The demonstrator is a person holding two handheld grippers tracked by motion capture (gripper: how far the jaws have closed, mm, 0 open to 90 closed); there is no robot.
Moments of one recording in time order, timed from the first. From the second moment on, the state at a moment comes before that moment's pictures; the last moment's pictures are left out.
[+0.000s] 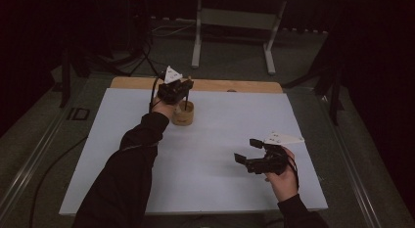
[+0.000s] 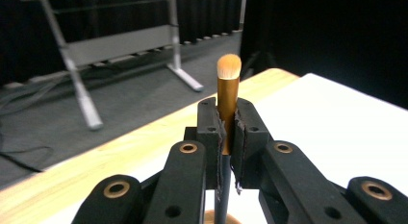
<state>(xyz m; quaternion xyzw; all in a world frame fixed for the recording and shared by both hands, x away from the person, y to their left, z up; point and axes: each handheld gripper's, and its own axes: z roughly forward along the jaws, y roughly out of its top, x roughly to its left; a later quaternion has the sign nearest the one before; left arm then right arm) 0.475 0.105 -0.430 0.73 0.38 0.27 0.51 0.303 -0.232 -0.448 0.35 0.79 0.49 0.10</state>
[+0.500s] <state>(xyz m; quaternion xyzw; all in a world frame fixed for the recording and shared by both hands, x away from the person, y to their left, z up) 0.480 0.096 -0.454 0.75 0.40 0.23 0.48 0.303 -0.231 -0.448 0.35 0.79 0.49 0.10</state>
